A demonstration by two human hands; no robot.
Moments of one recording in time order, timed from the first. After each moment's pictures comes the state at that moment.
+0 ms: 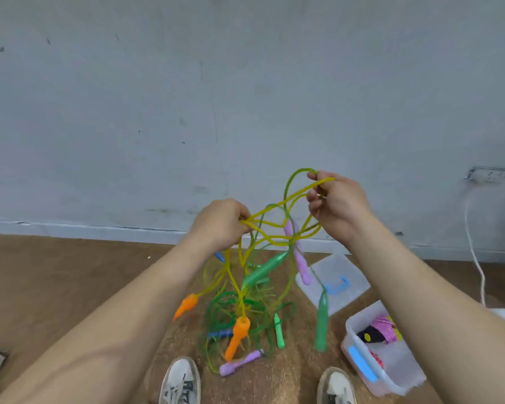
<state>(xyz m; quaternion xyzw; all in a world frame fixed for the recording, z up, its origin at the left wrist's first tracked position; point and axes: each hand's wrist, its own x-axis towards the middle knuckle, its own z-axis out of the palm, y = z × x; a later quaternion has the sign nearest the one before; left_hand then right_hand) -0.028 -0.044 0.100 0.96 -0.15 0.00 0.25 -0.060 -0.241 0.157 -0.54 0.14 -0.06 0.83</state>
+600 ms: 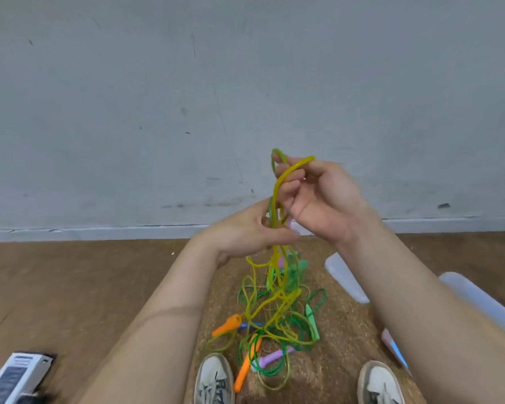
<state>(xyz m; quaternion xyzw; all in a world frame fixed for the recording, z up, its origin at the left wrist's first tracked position) -0.042 -0.064 0.117 0.83 -0.18 -0.22 0.48 -0.037 -0.203 0.141 -0.23 0.03 0.20 0.95</state>
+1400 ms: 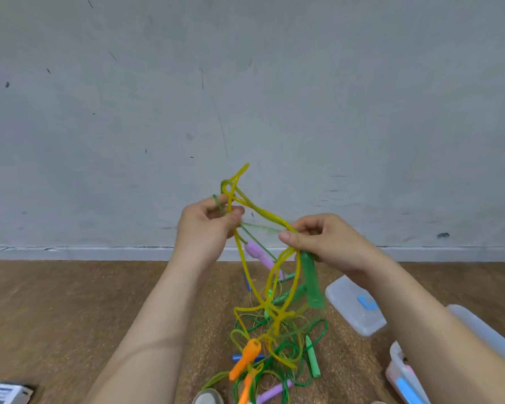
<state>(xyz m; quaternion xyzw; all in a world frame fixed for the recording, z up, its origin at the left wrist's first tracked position) -0.026 -0.035 0.127 0.73 0.03 0.07 0.68 -0.042 -0.229 0.109 -0.79 -0.05 0.07 0.60</state>
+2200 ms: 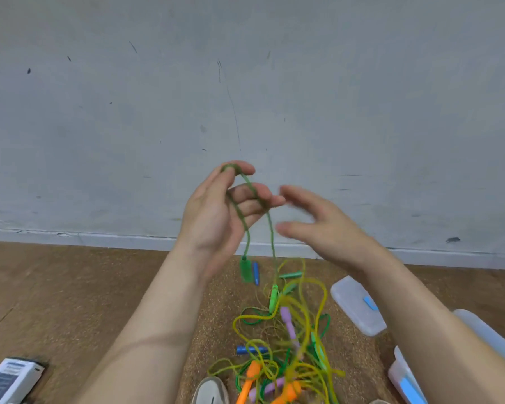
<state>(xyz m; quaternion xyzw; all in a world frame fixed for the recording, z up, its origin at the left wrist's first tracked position) -0.057 -0.037 0.165 0.50 -0.06 -0.02 0.86 -0.045 -0.200 0.129 -0.84 -0.13 0.02 0.53</state>
